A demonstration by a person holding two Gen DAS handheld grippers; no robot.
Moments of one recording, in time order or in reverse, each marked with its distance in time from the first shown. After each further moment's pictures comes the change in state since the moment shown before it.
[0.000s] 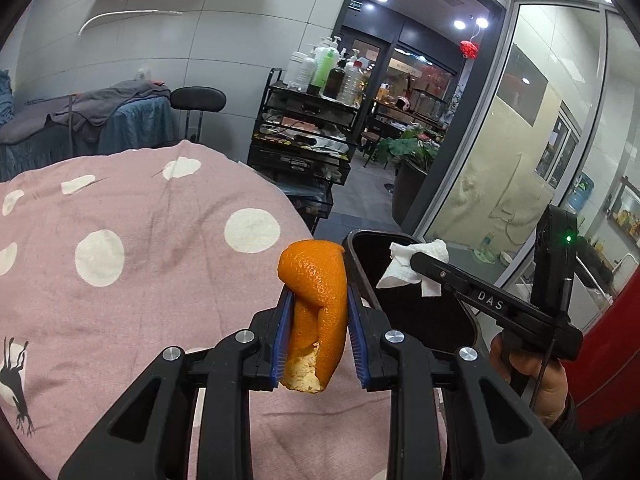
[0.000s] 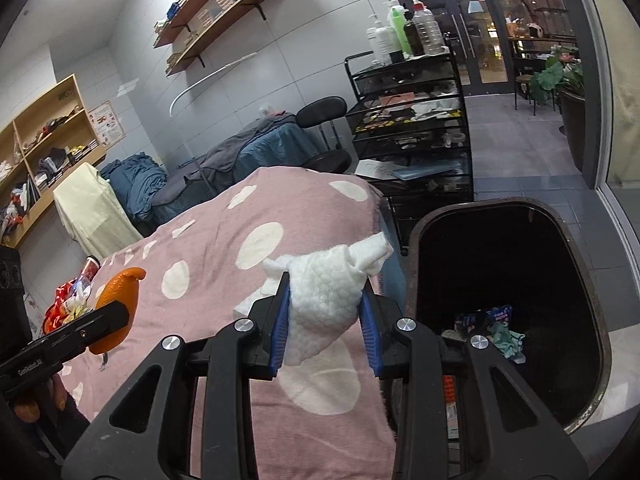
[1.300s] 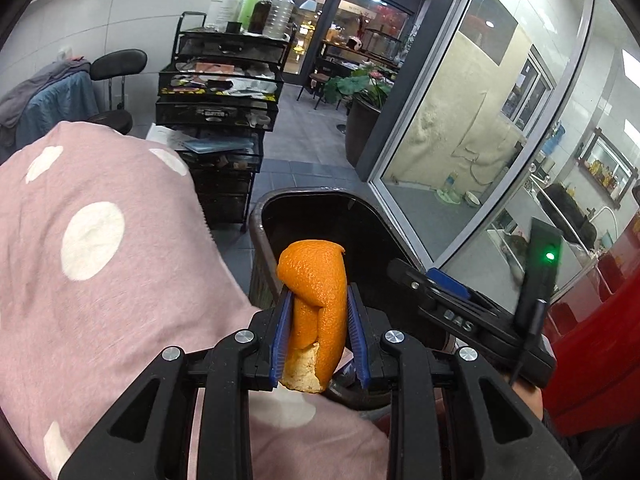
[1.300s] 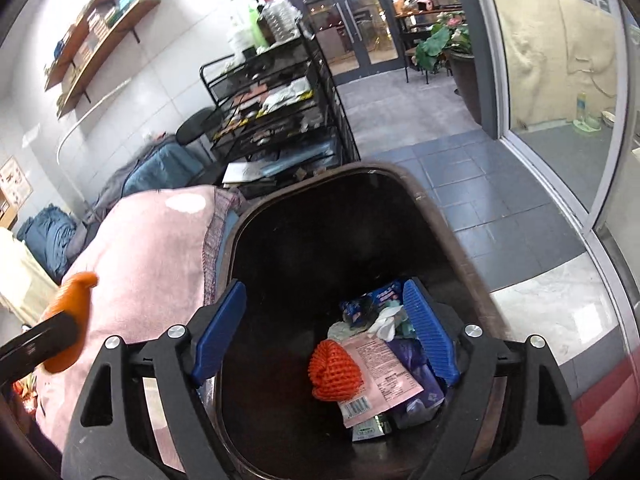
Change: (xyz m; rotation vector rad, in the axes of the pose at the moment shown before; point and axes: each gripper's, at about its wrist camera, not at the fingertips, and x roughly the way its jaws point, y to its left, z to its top) left arm 0.111 -0.076 0.020 0.087 0.228 -0.161; right arm 0.006 -0.118 -0.013 0.217 -0.021 -0.310
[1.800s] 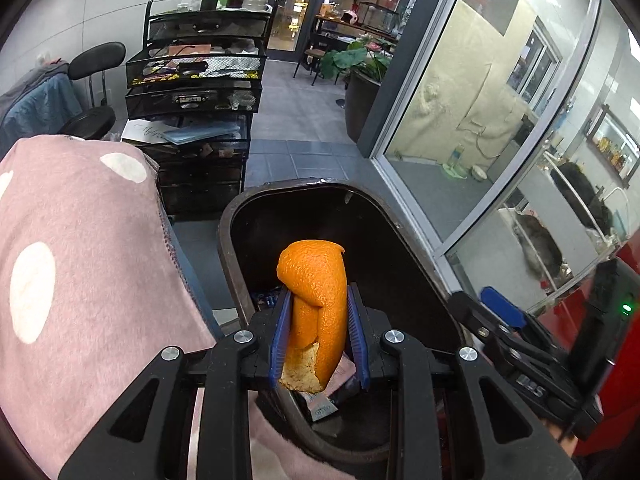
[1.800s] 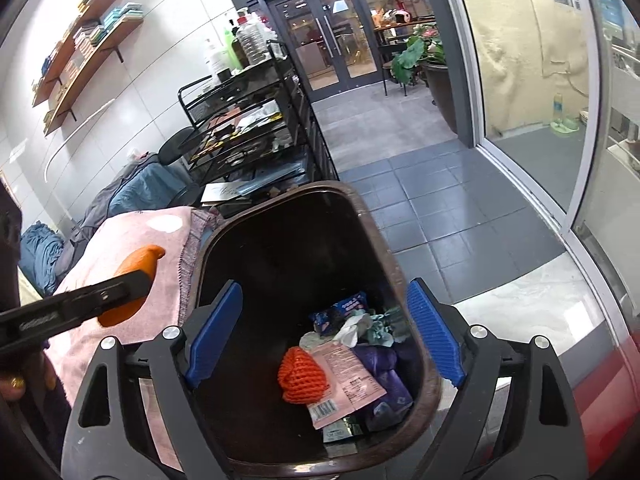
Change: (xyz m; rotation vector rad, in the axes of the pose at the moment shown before) left arm 0.061 -0.019 0.024 0.049 0.095 0.037; right arm -0.026 -0.033 0.005 0.039 -0.045 -0.057
